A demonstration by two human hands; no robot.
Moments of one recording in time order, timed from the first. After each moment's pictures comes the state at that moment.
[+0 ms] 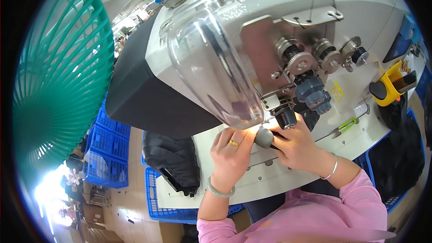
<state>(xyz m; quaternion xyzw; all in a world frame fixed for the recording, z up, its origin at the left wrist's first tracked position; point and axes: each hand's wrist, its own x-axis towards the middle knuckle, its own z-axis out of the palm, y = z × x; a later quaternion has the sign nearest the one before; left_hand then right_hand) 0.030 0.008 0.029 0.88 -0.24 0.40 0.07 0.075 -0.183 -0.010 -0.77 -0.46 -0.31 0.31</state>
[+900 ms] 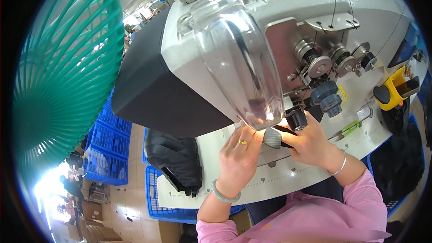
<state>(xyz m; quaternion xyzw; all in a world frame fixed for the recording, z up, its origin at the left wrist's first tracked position) 0.024 -0.001 0.031 0.90 -0.21 0.37 0.10 0.087 -0.196 0.001 -0.78 -0.48 -0.30 0.27</state>
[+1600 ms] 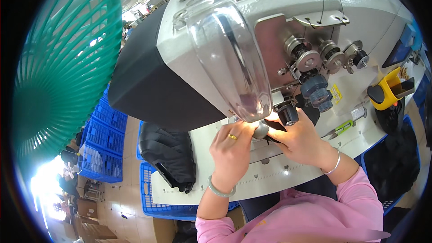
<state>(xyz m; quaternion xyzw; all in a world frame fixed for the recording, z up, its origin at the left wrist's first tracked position) 0.026 -0.004 0.030 0.88 -0.17 0.39 0.18 0.080 -0.195 0.014 -0.80 -0.47 -0.22 0.30</state>
